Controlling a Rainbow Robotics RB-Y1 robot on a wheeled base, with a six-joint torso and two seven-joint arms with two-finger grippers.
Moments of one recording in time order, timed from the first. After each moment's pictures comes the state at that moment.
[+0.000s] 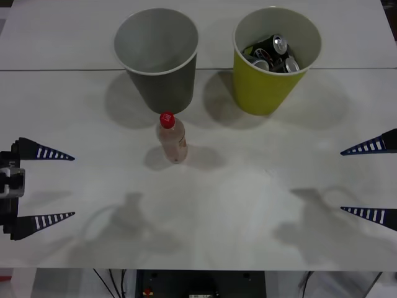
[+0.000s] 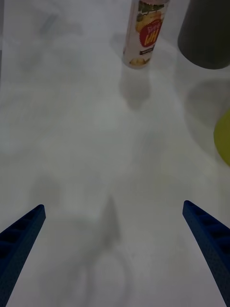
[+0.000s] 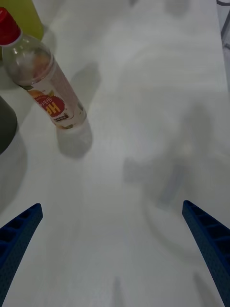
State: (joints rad) right arm 0.26 -1.13 -0.26 -2.01 1.31 -1.13 -0.09; left arm 0.26 1.02 0.25 -1.99 -1.35 -1.14 -0.05
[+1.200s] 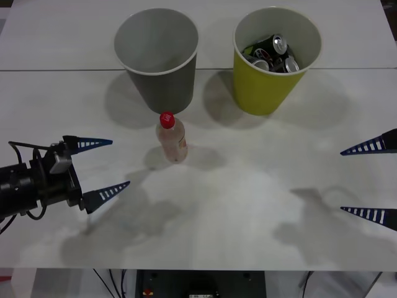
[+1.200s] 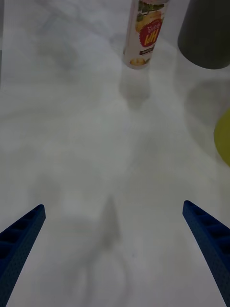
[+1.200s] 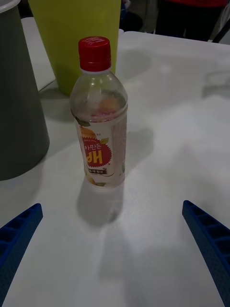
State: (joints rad) right arm 0.26 -1.13 -0.26 -2.01 1.31 -1.13 -0.09; left arm 0.05 0.67 0.05 -1.67 -1.25 -1.00 -0.10
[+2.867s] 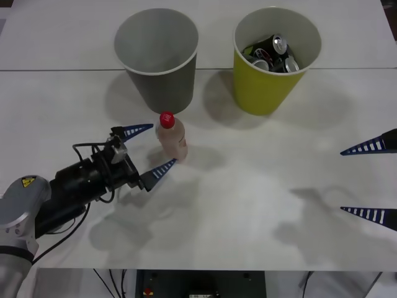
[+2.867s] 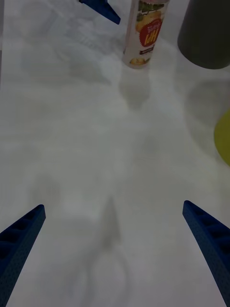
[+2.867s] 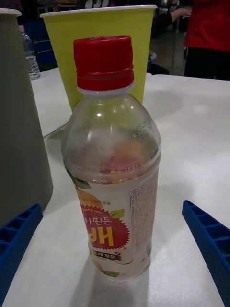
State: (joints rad) right arm 0.26 -1.13 -0.26 -2.01 1.31 -1.13 -0.09; left arm -0.15 0.34 -0.01 -1.35 -1.21 -0.92 -0.40
